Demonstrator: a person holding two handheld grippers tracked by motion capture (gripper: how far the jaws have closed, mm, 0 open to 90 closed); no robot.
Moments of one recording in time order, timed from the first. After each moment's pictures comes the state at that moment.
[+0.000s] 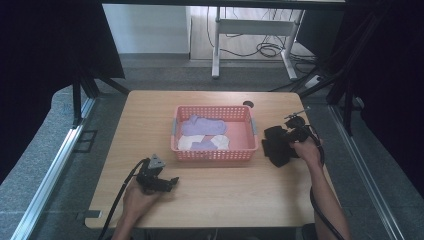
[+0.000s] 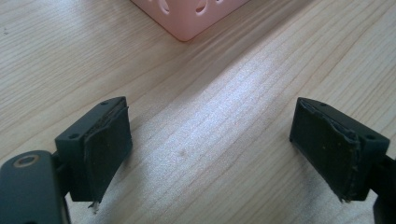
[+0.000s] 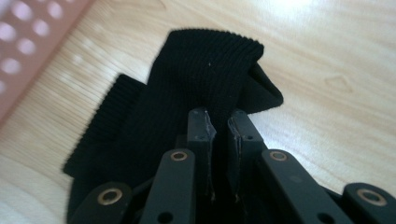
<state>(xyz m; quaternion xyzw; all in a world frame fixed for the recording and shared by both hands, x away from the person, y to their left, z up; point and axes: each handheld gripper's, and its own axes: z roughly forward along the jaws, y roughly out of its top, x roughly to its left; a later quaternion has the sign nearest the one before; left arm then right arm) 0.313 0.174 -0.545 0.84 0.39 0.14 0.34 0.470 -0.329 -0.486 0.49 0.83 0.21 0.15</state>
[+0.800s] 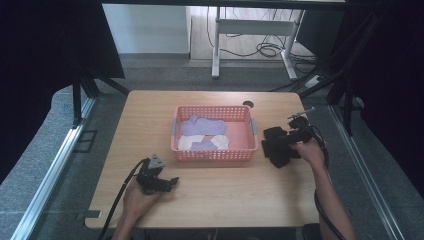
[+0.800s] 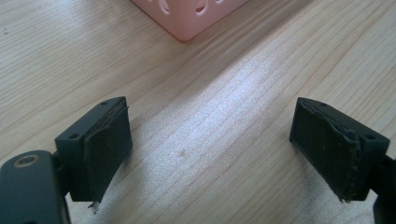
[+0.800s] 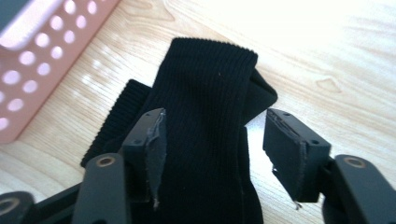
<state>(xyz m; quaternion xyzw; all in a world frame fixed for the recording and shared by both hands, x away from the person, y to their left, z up) 0.313 0.174 -0.545 0.84 0.39 0.14 0.34 0.458 -0.332 -0.471 0.49 0.83 0.23 0.15</state>
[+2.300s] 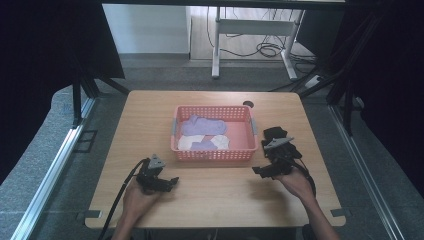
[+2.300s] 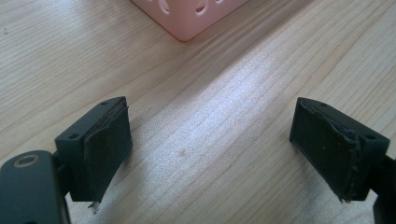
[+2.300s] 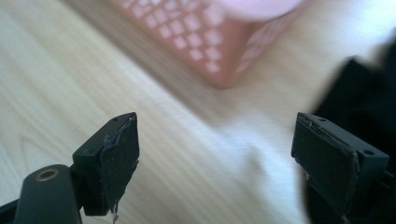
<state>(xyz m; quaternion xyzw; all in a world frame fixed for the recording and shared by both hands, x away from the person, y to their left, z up) 0.313 0.174 -0.545 0.84 0.39 0.14 0.34 0.359 -0.255 -0.490 0.37 0.87 0.29 0.11</state>
